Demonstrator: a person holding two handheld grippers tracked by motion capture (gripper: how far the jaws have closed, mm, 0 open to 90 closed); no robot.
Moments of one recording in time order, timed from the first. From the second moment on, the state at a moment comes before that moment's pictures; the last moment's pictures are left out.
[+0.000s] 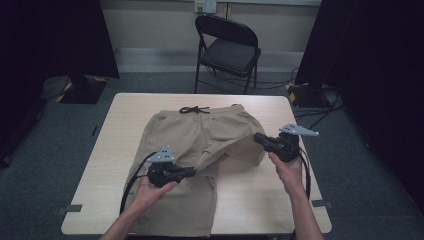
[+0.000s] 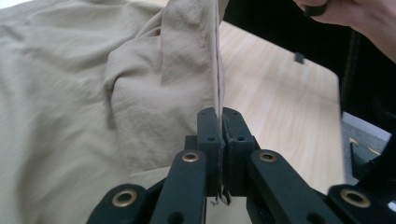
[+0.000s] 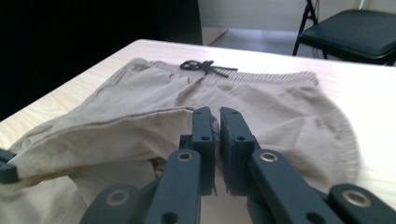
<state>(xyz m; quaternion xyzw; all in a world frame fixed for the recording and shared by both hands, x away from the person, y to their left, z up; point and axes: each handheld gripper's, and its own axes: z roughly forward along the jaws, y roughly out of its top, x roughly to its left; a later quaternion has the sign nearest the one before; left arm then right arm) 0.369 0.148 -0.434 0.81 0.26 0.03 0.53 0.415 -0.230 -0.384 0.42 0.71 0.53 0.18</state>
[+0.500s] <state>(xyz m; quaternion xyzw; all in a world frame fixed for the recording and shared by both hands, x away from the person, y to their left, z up) 0.342 0.111 -0.398 0.81 0.19 0.00 0.55 0.382 -0.268 -0.350 0.42 0.69 0.55 0.22</state>
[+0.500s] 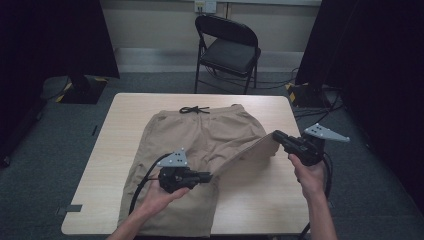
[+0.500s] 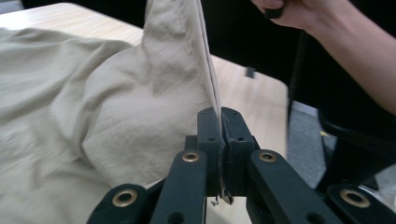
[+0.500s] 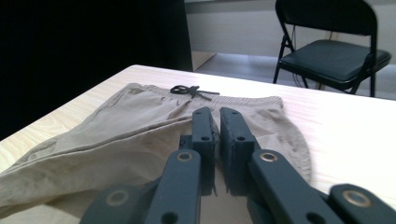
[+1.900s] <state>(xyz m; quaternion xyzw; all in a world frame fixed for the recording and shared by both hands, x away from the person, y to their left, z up) 0.361 0.152 -0.453 0.82 0.29 -0.02 0.50 0.355 -0.267 -0.456 0.46 0.76 0.44 0.14</state>
